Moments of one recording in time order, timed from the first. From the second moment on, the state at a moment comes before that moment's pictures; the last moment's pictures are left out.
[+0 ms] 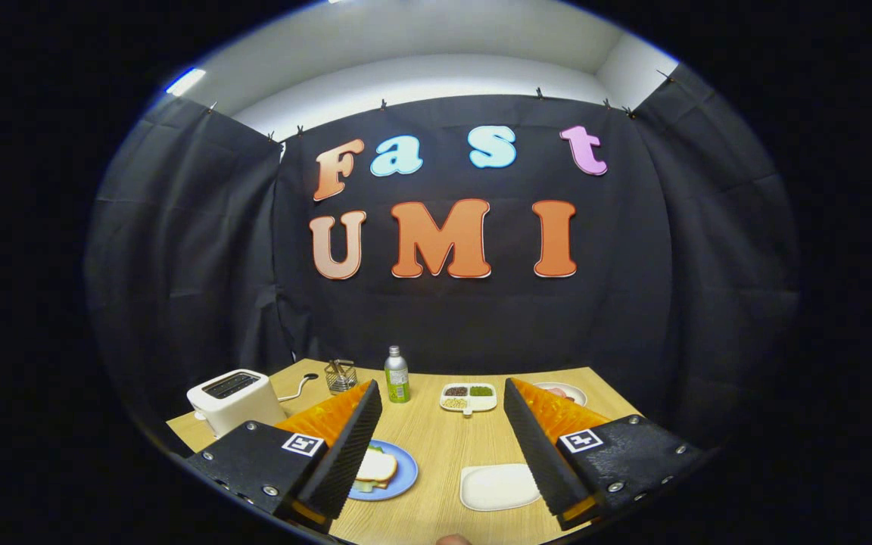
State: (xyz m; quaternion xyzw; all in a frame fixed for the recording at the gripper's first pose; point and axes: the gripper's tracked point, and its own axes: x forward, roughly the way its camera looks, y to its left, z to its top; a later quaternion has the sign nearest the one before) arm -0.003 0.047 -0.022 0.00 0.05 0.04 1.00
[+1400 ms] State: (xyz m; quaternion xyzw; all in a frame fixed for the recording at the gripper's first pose) arm -0.046 0.034 0.012 -0.02 -0.03 0.02 1.00
